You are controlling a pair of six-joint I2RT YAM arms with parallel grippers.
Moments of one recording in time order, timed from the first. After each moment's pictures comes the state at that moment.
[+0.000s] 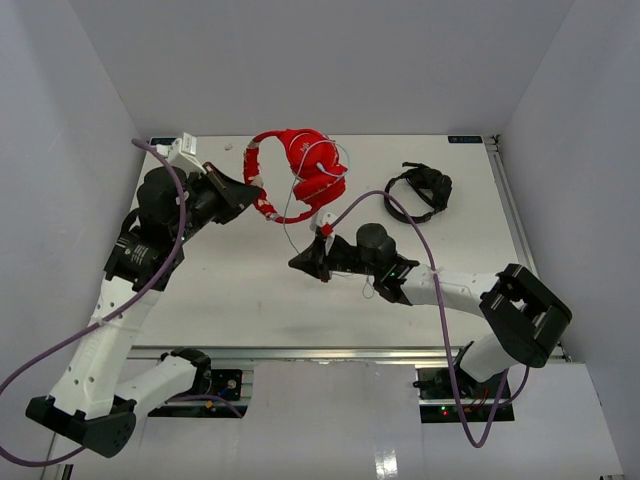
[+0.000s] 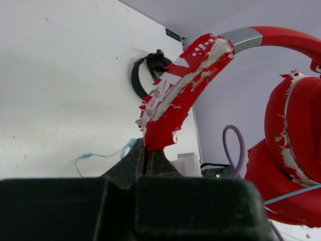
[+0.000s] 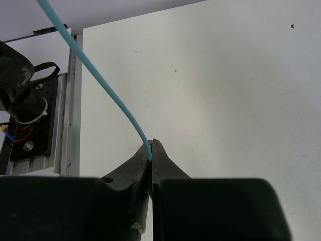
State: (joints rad) left arm -0.39 0.98 1.30 -0.56 0.12 -0.81; right arm 0.89 1.50 0.74 0.68 -0.51 0.05
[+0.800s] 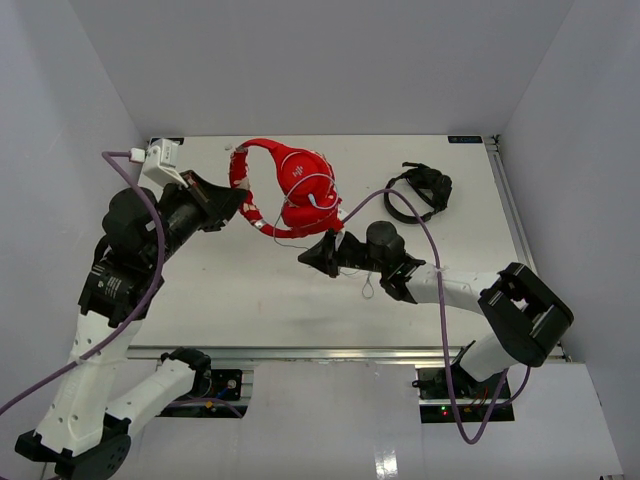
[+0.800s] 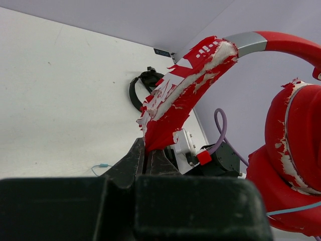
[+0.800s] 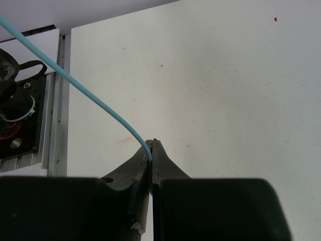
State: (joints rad) left arm -0.39 0.84 1.31 -0.55 0.14 -0.64; right arm 0.82 1.50 0.69 0.73 -0.55 0.05
